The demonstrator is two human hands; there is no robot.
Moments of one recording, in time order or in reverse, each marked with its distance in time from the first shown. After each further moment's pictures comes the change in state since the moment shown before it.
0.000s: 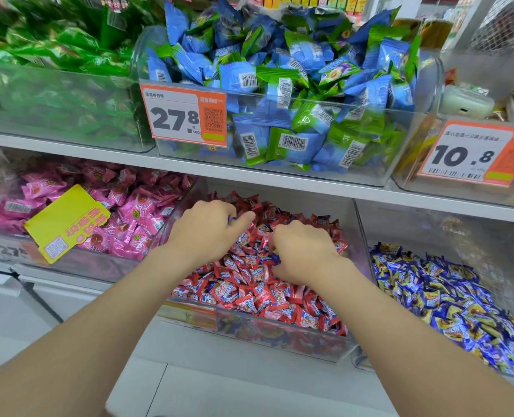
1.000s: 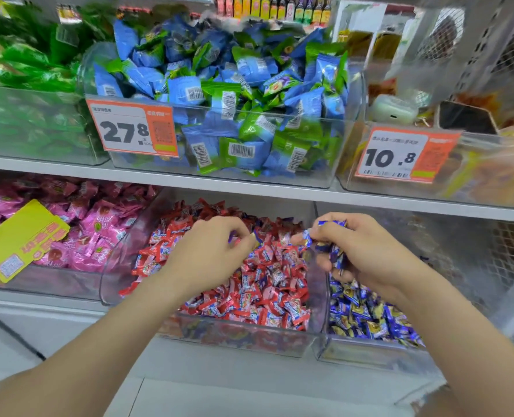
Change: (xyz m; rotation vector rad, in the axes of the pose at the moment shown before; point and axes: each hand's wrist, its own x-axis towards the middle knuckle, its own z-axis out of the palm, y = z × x) left_hand -0.029 0.070 0.003 -0.204 -0.122 0.131; right_hand -0.099 0.102 -0.037 1.481 0.075 0.202
